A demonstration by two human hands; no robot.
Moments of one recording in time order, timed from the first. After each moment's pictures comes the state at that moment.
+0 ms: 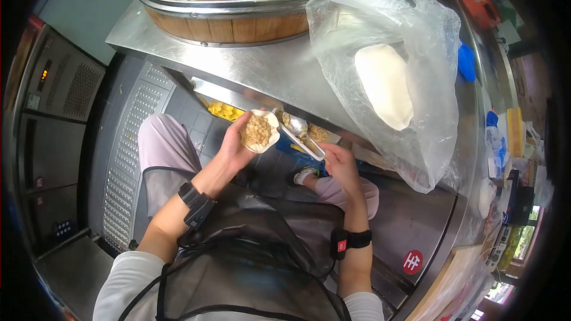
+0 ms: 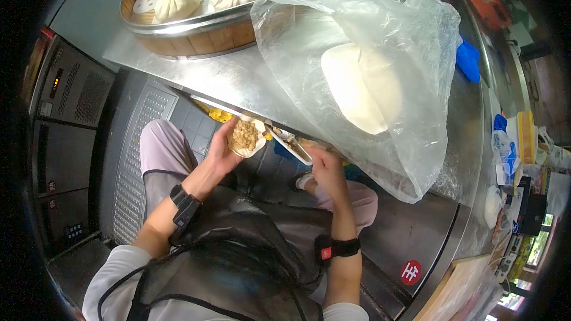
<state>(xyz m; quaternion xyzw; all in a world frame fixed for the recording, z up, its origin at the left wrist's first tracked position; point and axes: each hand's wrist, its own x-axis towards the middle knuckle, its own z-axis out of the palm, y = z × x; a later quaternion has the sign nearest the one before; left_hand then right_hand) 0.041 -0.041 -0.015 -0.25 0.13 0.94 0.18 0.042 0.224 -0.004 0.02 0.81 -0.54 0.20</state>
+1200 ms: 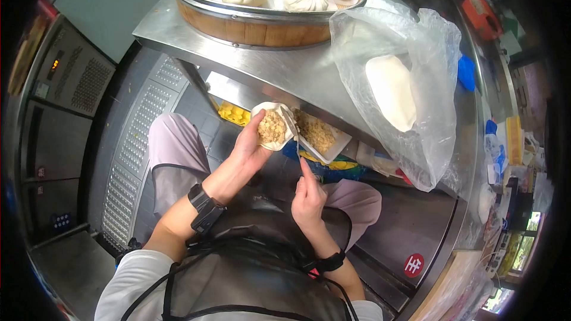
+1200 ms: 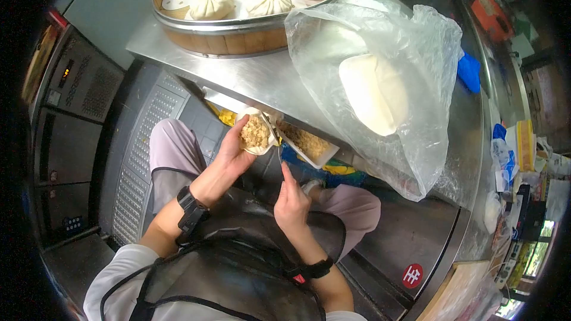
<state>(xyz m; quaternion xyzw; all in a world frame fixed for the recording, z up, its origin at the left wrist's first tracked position) 0.042 -0.034 0.023 -0.27 0.10 0.95 0.10 0.125 0.123 0.029 -0.12 0.89 -0.42 -0.14</state>
